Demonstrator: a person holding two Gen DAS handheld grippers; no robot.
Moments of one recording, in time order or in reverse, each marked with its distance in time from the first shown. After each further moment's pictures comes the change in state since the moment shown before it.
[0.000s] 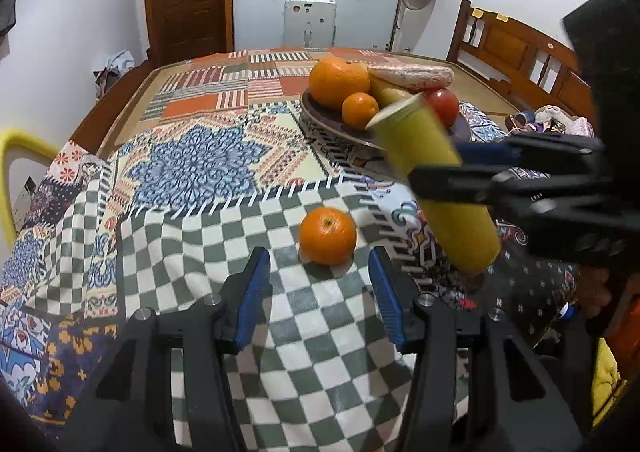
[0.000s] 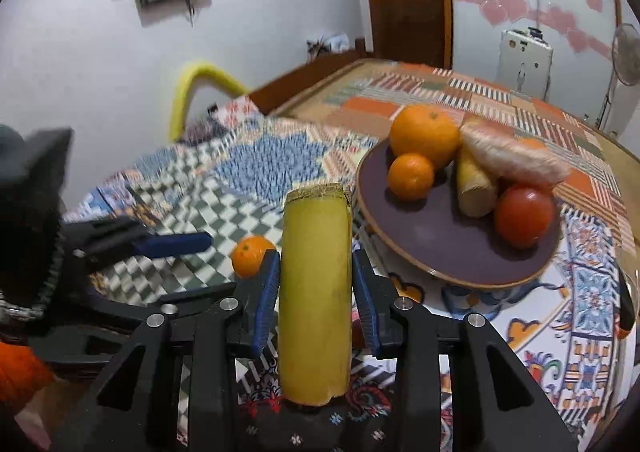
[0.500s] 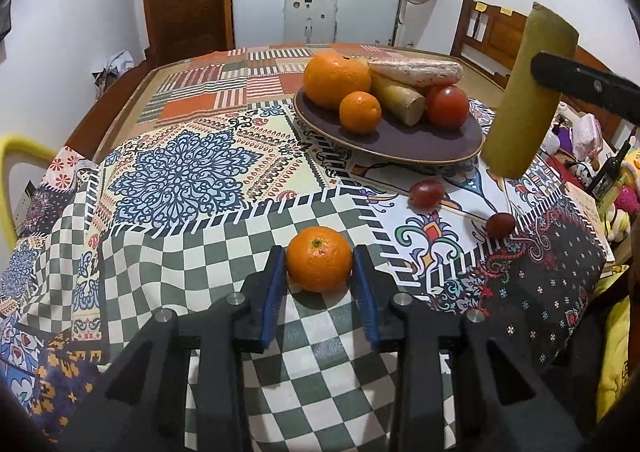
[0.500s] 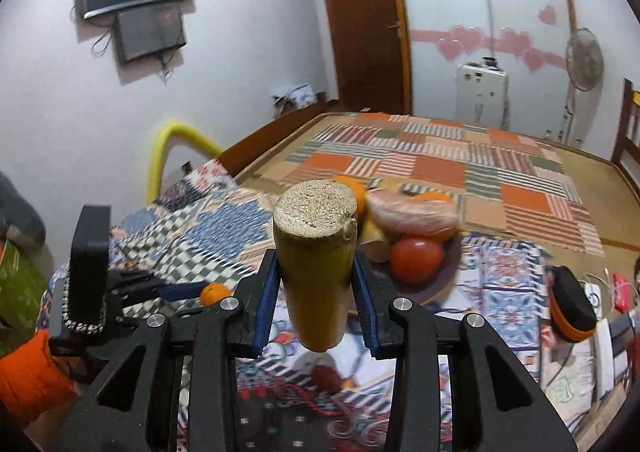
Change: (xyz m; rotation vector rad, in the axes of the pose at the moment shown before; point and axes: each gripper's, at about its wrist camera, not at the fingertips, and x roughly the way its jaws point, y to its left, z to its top) left arm 0.022 -0.005 0.010 0.009 0.020 0.014; right arm -0.058 -0.039 0.010 0.086 -0.162 -0.112
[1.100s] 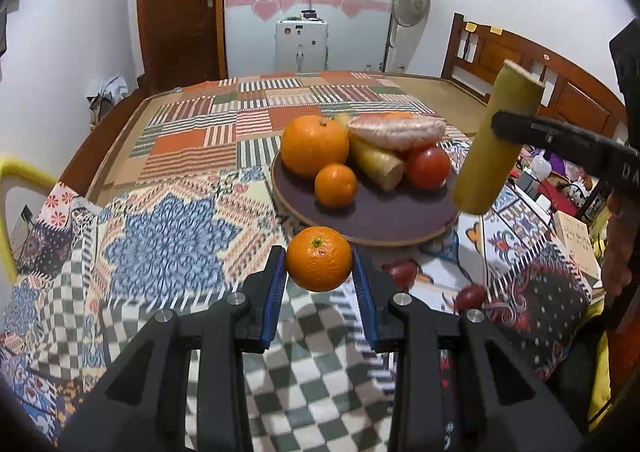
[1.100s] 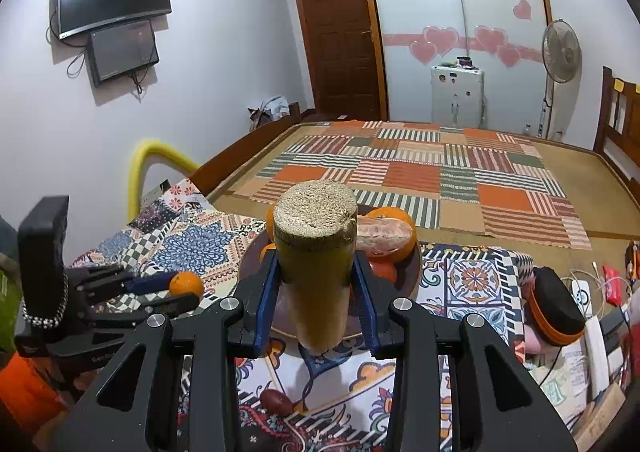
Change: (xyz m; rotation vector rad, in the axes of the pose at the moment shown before) left arm -0.004 -0.018 0.051 0.017 -0.087 -0.017; right arm 0.009 -0.026 0.007 0.033 -0.020 -0.045
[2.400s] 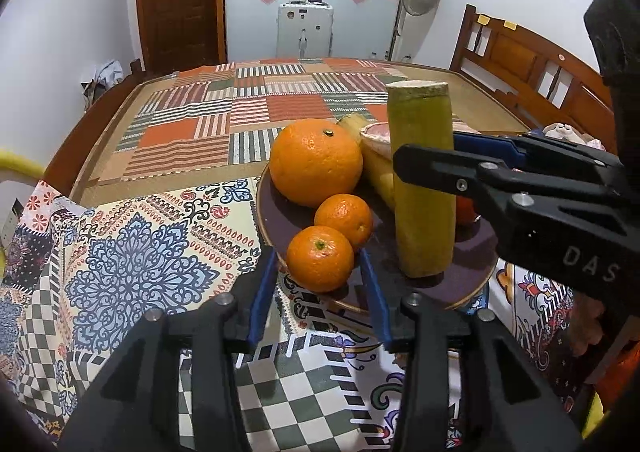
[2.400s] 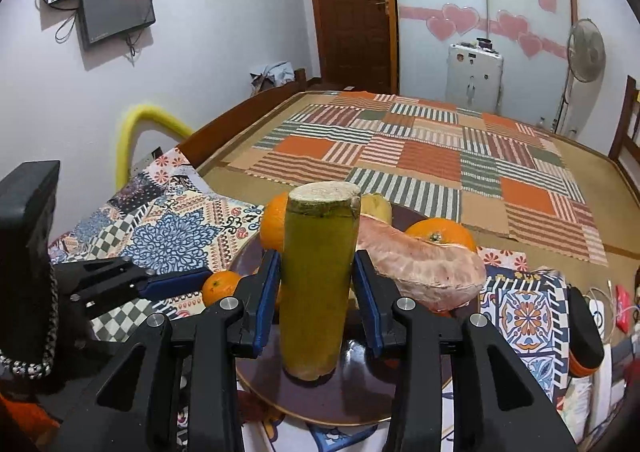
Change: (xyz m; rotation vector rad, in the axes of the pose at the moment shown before) left arm 0.062 -0.003 0.031 -0.030 0.053 0.002; right arm 0.071 0.014 0.019 -0.056 0.115 -0.007
